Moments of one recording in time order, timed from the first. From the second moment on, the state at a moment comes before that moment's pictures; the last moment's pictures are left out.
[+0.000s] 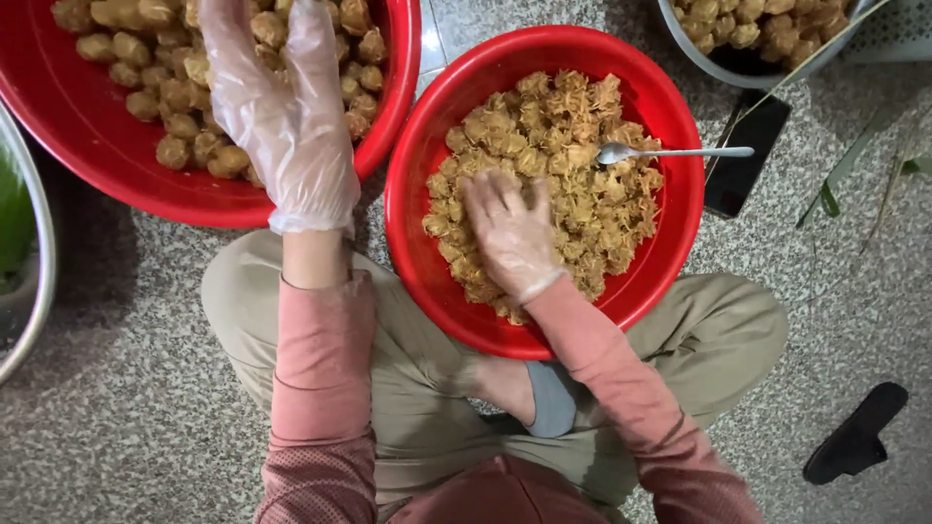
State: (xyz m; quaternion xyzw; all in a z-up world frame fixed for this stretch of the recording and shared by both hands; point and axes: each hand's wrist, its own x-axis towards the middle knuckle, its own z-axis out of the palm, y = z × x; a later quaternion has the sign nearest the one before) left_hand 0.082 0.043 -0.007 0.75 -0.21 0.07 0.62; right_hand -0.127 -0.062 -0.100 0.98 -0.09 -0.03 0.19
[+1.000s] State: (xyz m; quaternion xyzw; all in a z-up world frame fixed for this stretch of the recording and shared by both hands) left_hand -0.091 -0.019 -0.051 0.32 0.27 -0.60 0.68; right_hand -0.131 -0.078 -0.005 0.90 -0.34 0.02 -0.27
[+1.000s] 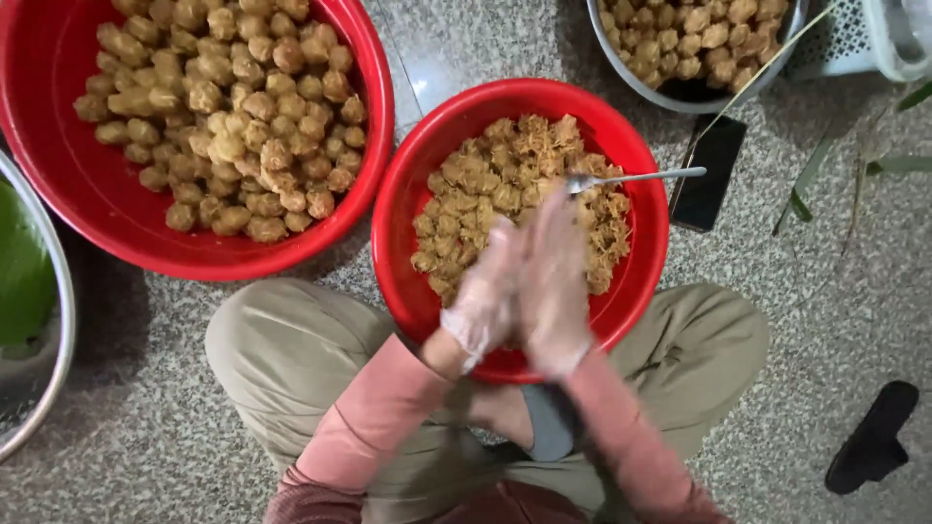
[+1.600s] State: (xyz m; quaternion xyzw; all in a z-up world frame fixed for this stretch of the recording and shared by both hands) left_hand 0.001 -0.003 -0.023 0.49 -0.14 -0.34 0.79; right_hand -0.219 -0.166 -0.039 0.94 -0.31 0.05 -0.16
